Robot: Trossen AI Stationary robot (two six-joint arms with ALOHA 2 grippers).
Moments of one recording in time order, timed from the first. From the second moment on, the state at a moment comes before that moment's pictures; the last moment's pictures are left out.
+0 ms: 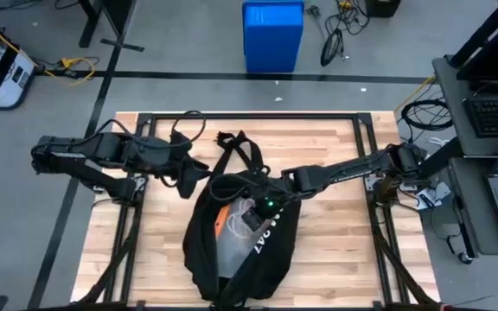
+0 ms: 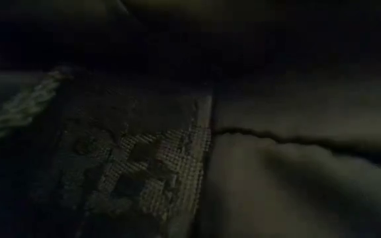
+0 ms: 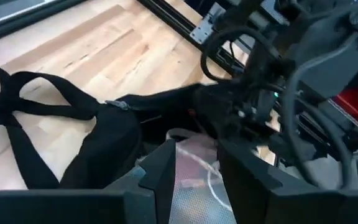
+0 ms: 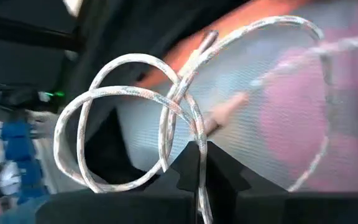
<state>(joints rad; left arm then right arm) -0.14 1.11 1.35 -0.84 -0.20 -0.73 0.16 1.78 1.48 -0.55 -0.24 1.04</state>
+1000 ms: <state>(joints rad) -0.15 1.13 1.32 -0.88 -0.33 -0.78 0.03 1.78 2.01 -0.95 -0.21 0.76</state>
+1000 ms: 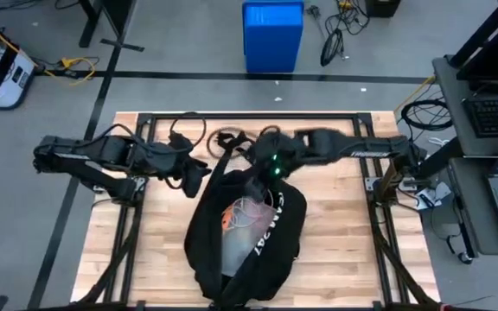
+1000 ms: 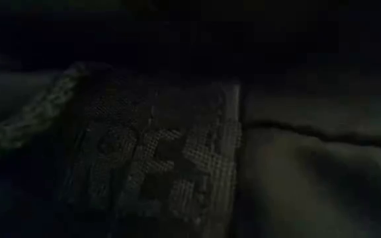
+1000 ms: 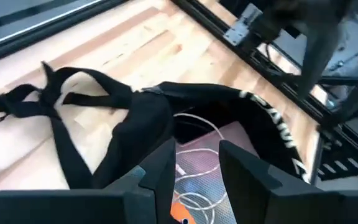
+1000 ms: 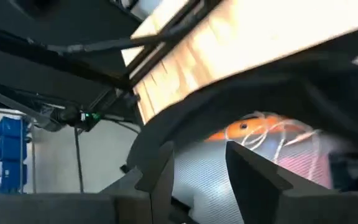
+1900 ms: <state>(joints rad) -0.27 1.45 1.24 -0.72 -0.23 -1.63 -0.56 1.78 1.69 -1.35 -0.54 -0.09</state>
